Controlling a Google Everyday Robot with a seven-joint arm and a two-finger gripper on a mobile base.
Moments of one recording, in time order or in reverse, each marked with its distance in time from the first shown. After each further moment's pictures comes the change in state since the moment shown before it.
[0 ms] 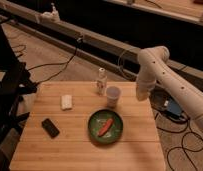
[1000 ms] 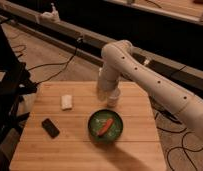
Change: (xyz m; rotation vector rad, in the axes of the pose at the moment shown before) arm -0.204 0.030 -0.042 0.078 -0.229 -0.529
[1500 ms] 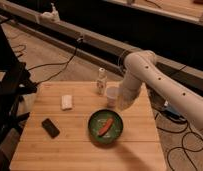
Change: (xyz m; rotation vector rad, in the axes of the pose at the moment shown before) arm 0.091 0.098 0.000 -0.056 0.062 0.355
